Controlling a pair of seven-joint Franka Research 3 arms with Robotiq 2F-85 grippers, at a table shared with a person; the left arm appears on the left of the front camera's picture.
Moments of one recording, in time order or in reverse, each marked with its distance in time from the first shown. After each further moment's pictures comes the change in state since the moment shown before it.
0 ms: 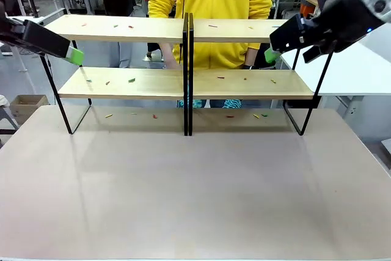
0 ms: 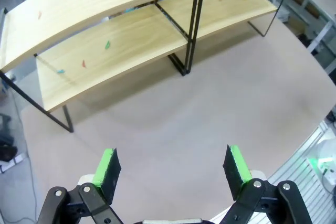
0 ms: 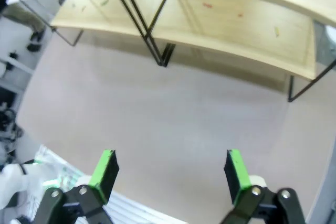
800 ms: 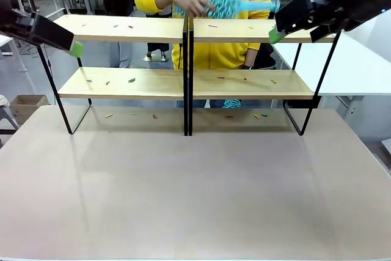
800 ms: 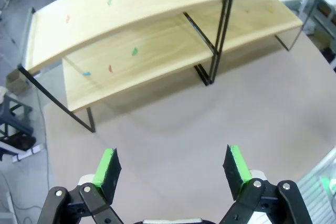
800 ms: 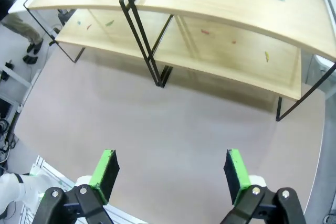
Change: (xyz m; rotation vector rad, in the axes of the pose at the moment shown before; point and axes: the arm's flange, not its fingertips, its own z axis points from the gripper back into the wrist) left arm 0.024 -0.011 -0.001 0.146 -0.016 0.032; right arm 0.009 0.013 0.024 -0.034 -0.114 0.036
